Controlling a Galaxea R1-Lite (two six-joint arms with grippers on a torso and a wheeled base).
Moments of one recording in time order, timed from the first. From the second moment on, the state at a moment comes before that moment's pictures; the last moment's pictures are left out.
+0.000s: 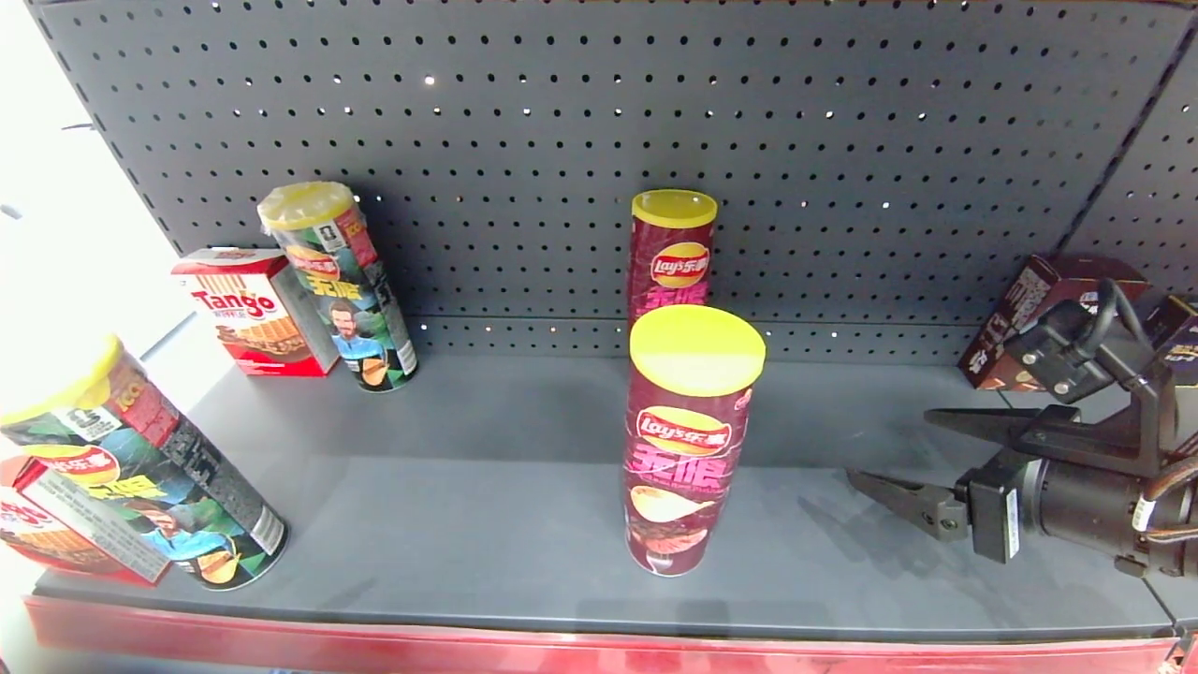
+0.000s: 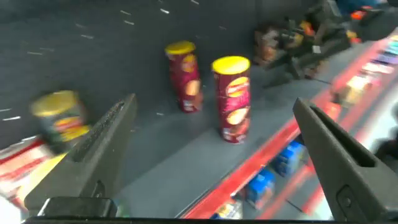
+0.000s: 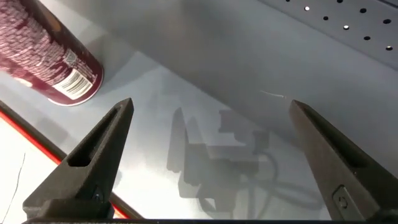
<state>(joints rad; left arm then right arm) -0.01 0.56 -0.94 0.19 -0.76 0.08 0.50 1.29 -0.65 -0.31 0.02 -0.13</state>
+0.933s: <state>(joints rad) -0.38 1.18 -1.02 -0.04 -0.51 0.27 0.48 1.30 -0.65 -0.31 0.02 -0.13</state>
